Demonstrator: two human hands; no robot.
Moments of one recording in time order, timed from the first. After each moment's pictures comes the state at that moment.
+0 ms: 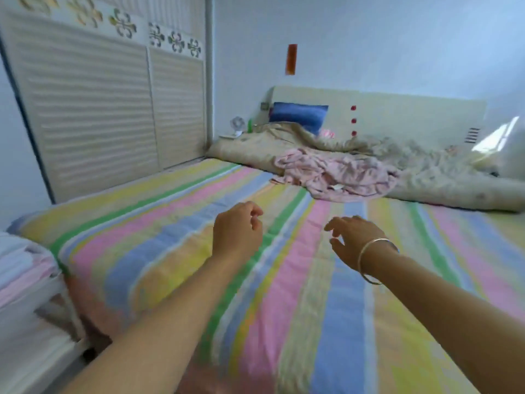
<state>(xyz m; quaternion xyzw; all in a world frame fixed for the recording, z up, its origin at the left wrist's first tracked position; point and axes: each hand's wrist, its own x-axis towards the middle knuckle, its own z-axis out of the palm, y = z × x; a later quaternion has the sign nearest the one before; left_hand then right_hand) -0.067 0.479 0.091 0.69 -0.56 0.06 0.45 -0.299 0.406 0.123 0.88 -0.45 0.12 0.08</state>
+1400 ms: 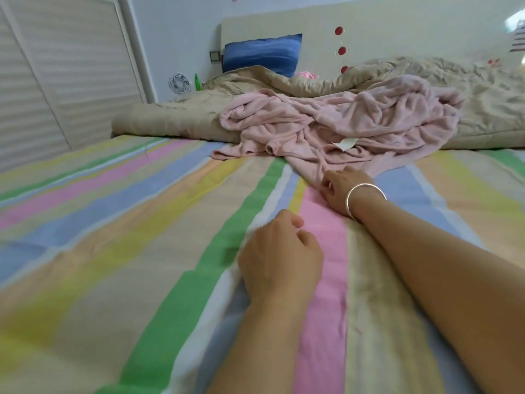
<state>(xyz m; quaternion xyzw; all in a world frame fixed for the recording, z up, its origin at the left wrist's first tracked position) -0.142 0.039 -0.071 0.76 -0.53 -0.07 0.35 -0.251 -0.171 -0.085 0.81 -0.56 0.13 0.10</state>
